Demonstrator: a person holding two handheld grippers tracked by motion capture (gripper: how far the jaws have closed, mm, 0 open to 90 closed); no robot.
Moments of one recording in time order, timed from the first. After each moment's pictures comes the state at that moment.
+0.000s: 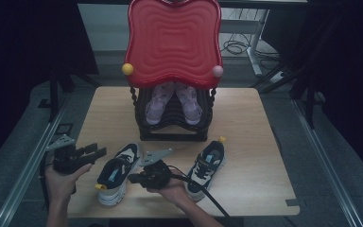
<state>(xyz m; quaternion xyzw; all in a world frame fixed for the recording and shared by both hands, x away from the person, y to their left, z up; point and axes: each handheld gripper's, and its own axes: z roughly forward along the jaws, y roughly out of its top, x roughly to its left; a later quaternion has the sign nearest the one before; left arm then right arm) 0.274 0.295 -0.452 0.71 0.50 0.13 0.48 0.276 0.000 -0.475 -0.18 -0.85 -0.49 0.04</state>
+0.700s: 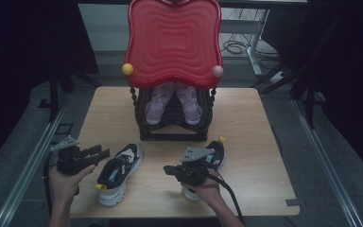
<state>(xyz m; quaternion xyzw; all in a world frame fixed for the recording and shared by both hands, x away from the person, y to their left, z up) 0.272 0.287 -0.455 0.71 0.50 0.11 0.49 0.281 -0.099 -0.468 -0.25 -0.83 -0.50 -0.03</state>
